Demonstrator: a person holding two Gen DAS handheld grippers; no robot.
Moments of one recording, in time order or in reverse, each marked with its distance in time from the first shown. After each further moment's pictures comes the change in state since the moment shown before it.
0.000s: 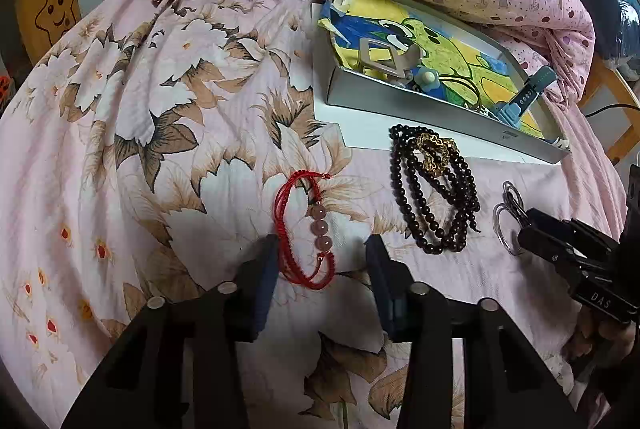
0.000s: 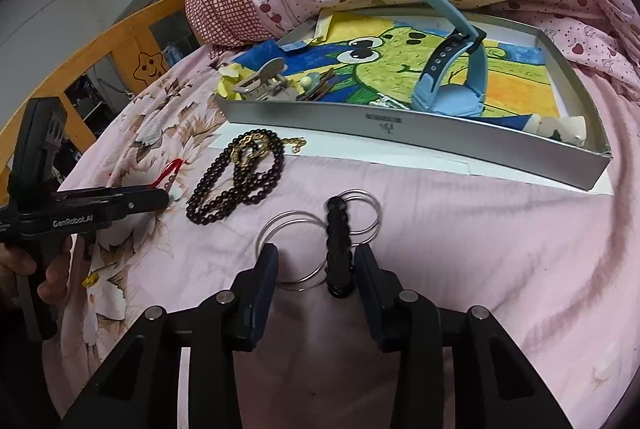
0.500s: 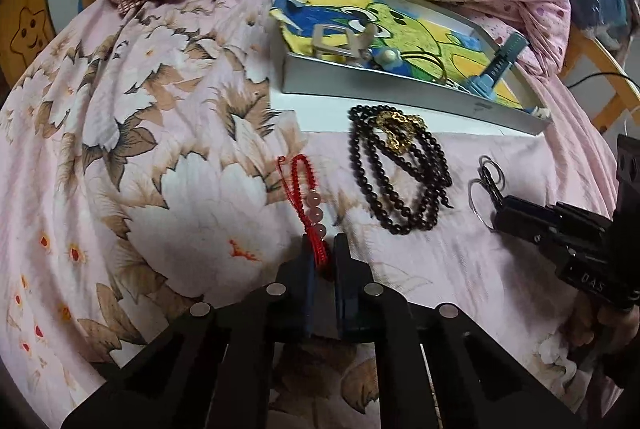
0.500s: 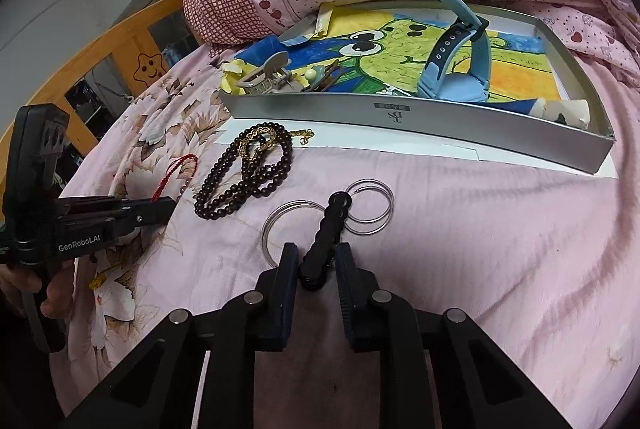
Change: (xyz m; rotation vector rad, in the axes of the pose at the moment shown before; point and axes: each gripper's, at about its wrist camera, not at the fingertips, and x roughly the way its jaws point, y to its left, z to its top) left arm 0.004 -0.022 -0.007 0.090 0.020 -0.046; right arm 0.001 0.004 -0.005 0.035 0.008 0.007
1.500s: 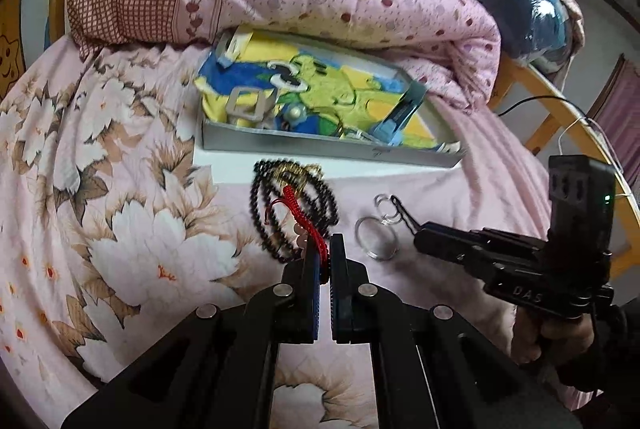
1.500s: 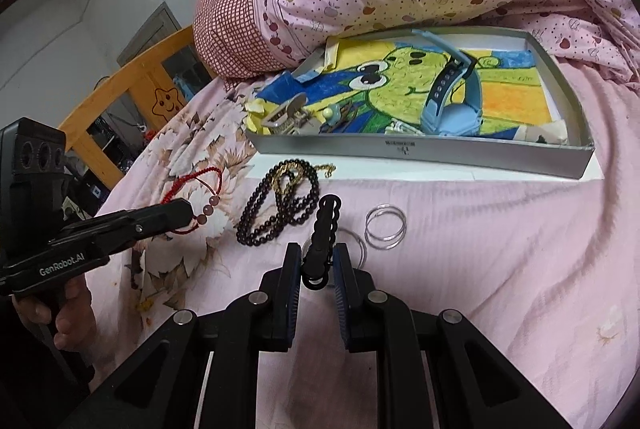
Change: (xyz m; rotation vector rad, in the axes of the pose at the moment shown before) left arm -0.046 -0.039 0.011 0.040 -0.157 -0.211; right arm -0.035 0.012 0.008 0.065 -0.087 0.052
